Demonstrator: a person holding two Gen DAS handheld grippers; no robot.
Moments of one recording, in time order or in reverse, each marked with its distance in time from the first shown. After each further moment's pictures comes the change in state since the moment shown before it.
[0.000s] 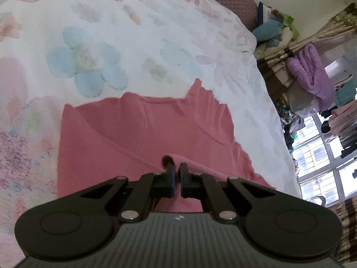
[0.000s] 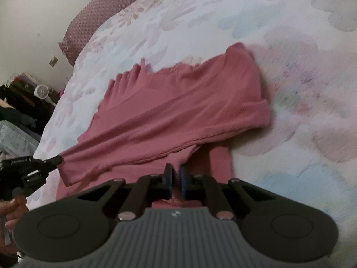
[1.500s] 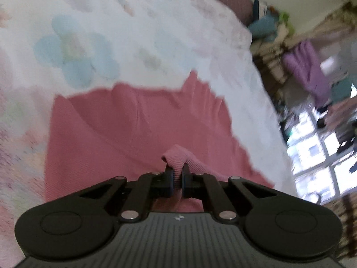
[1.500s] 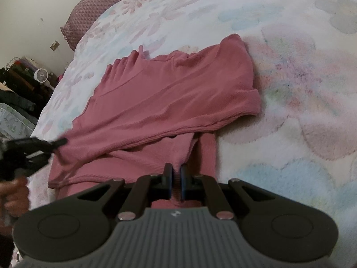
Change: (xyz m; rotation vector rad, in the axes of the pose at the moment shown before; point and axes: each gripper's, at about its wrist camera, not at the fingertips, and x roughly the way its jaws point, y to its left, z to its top) left arm 0.016 0.006 -0.003 -0.004 0.007 -0.044; right arm -0.001 -0.009 -0.009 -0.064 0.063 -0.018
